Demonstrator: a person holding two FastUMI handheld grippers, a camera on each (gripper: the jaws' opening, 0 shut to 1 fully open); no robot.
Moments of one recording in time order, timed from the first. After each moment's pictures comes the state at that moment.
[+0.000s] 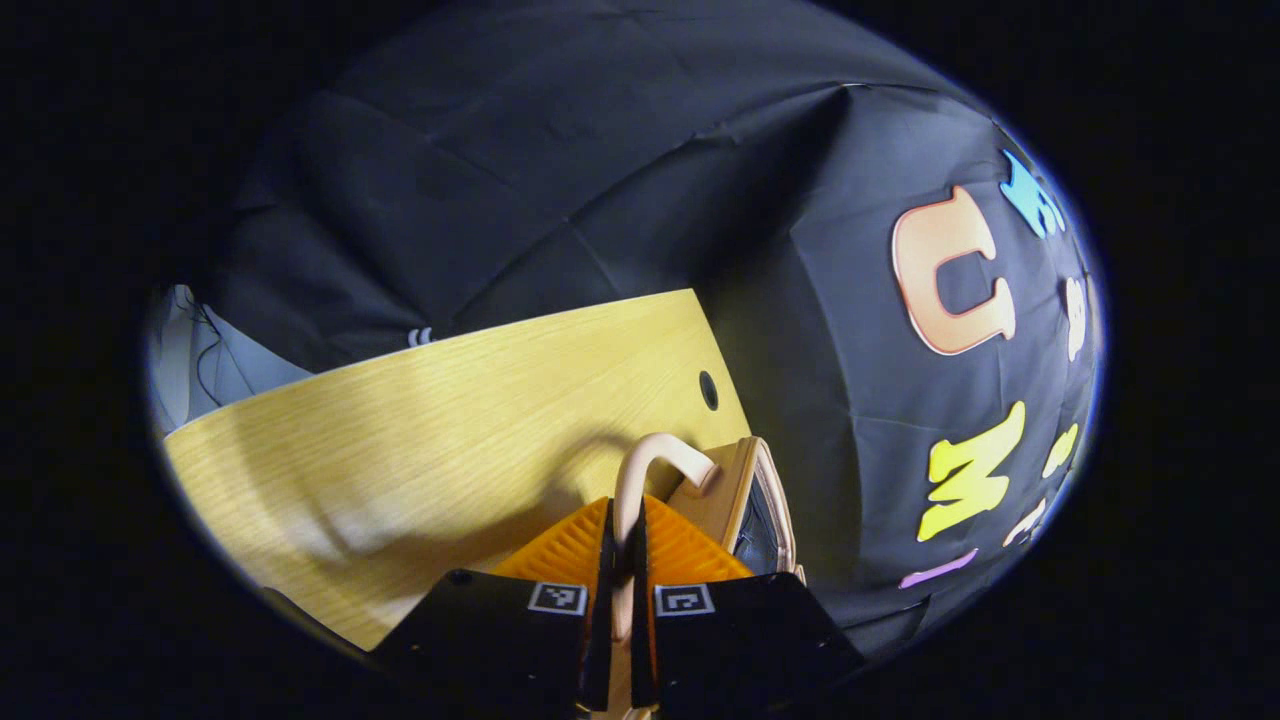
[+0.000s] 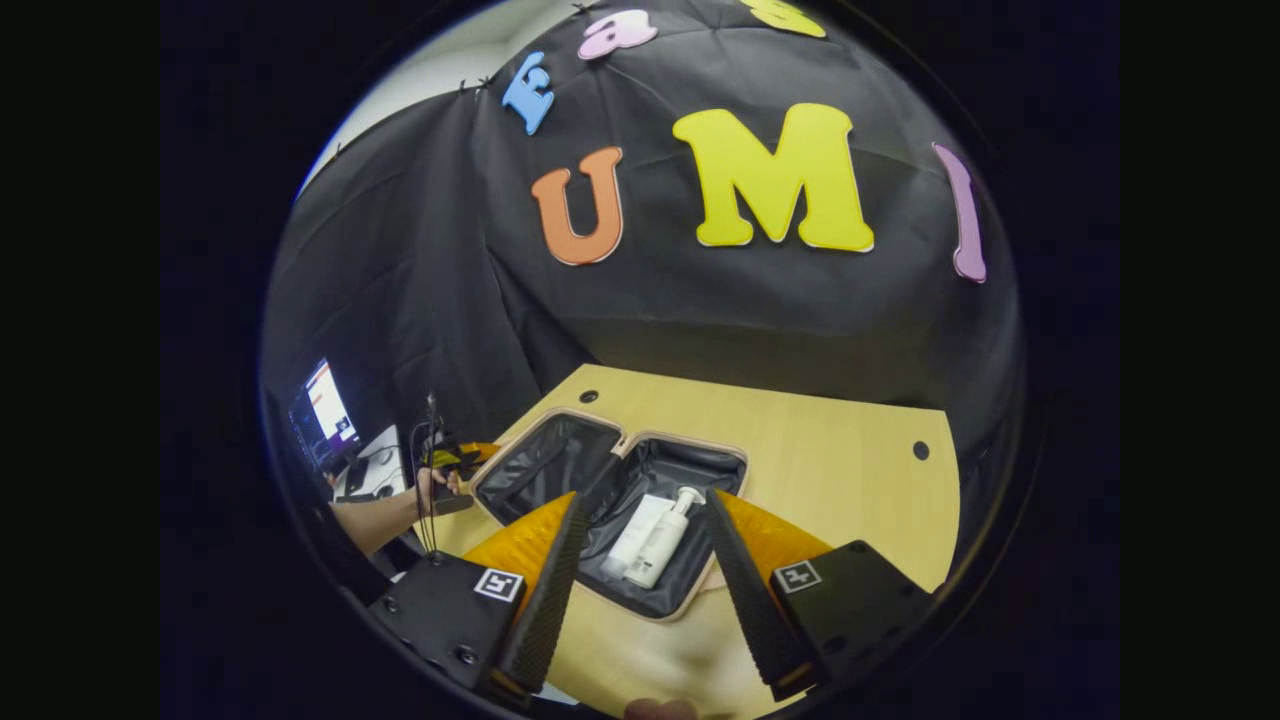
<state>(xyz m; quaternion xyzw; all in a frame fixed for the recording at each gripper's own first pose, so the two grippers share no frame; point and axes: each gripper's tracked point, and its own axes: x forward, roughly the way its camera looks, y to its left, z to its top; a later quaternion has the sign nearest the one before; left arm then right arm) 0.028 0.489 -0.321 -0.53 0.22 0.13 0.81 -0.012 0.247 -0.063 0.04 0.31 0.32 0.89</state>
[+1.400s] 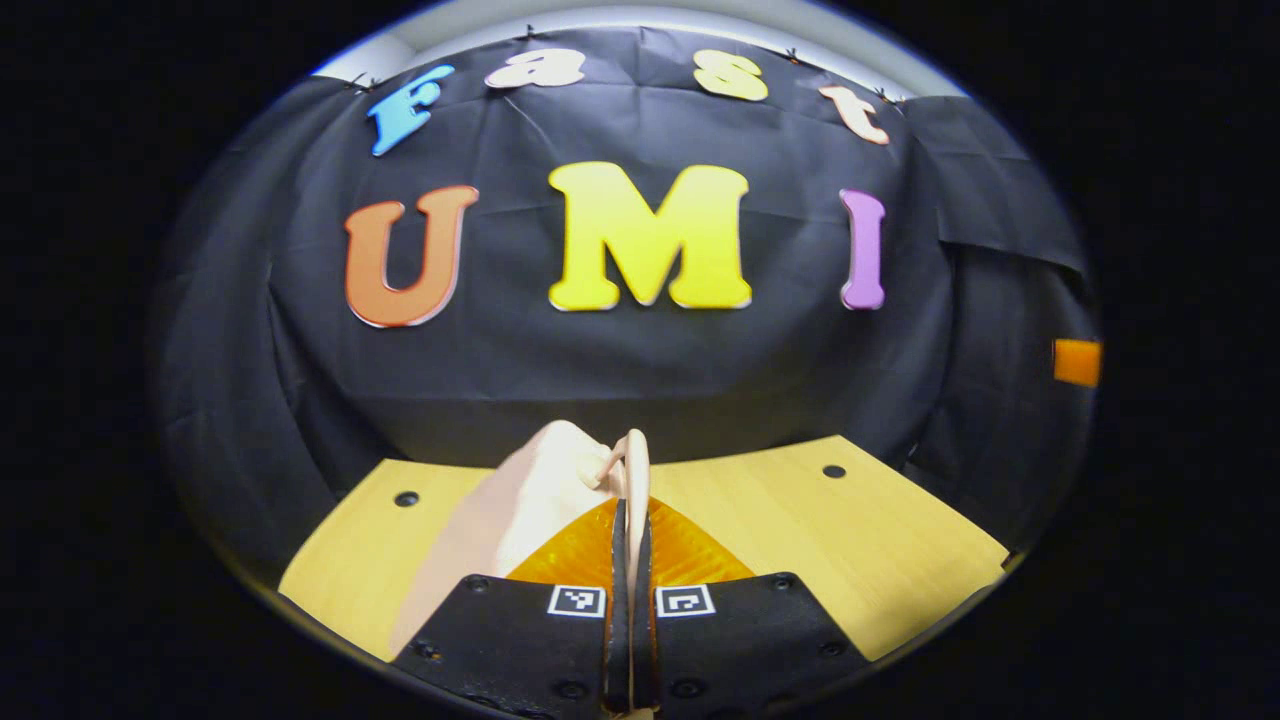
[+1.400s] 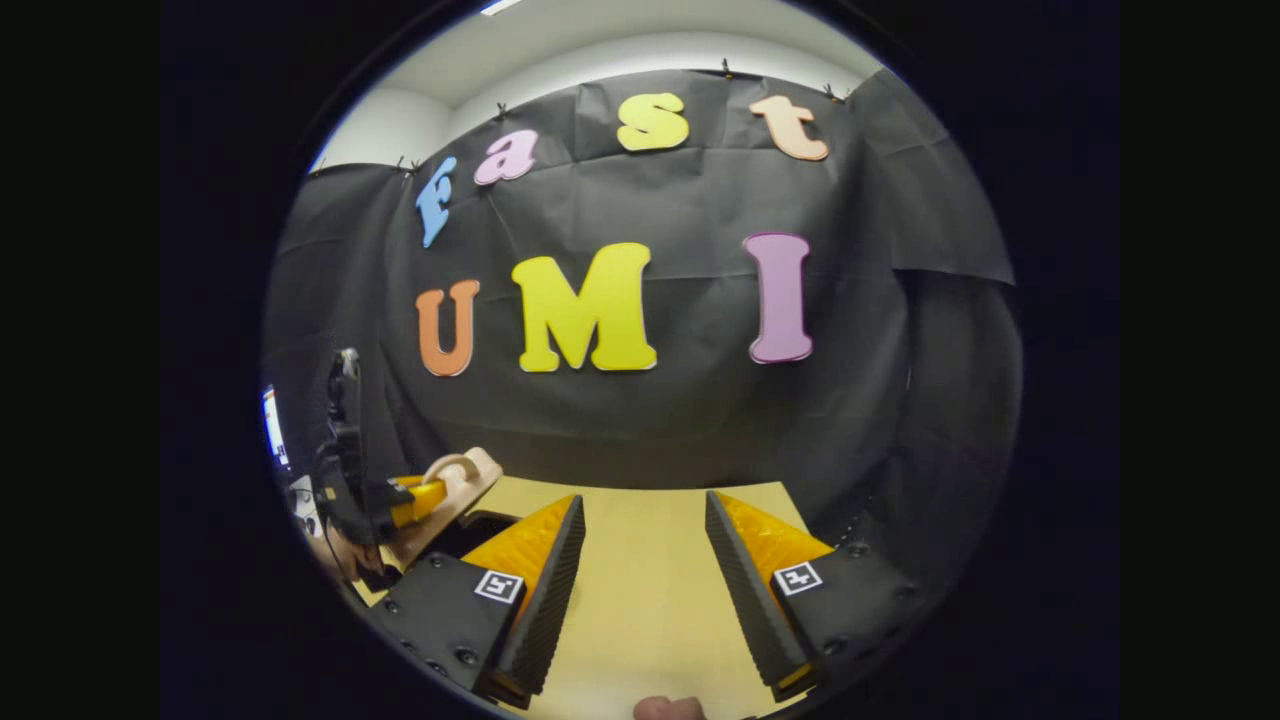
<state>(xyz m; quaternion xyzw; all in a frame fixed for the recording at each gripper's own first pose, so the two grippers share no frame) 0.072 0.042 -0.123 0.01 0.15 -0.05 0.99 -0.010 -0.013 -0.005 0.04 0.15 0.10 0.98</state>
